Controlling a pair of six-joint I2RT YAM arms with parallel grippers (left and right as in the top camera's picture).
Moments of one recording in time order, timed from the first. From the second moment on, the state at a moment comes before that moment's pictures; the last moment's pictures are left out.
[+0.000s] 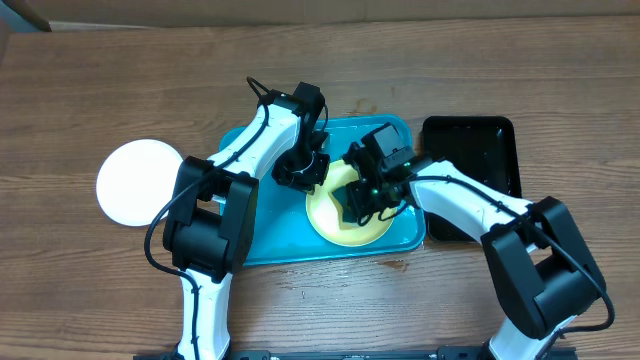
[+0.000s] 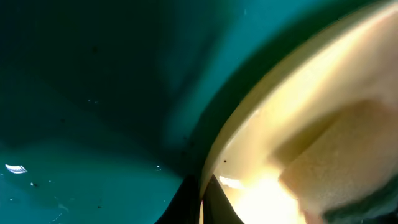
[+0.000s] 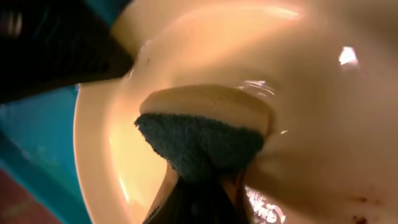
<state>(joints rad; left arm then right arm) -0.38 2.19 1.62 -1.11 0.20 -0.13 0.52 1.86 1.10 -0.46 -0.35 0.23</state>
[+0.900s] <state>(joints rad) -0.38 2.19 1.62 -1.11 0.20 -0.15 0.48 1.85 1.14 -0.63 -0.29 0.41</state>
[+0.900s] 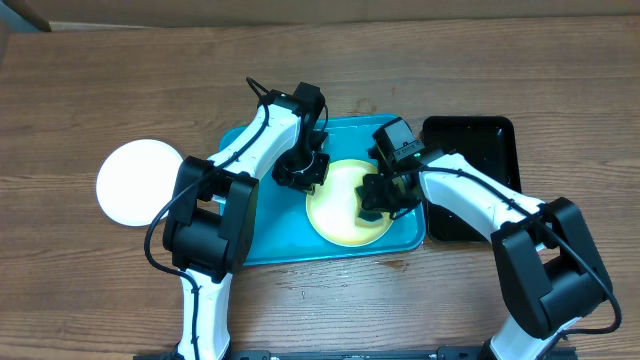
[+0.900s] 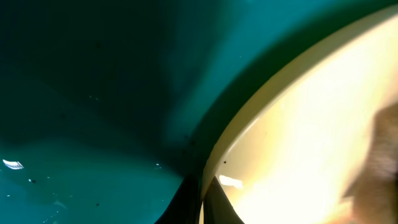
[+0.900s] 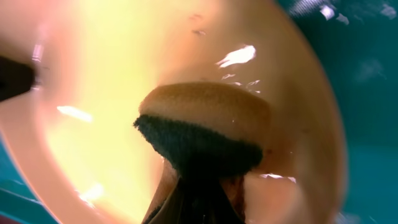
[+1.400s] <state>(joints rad) -0.38 2.19 1.62 -1.11 0.21 -0.15 0.50 1.85 1.14 -0.59 -0.05 0.53</state>
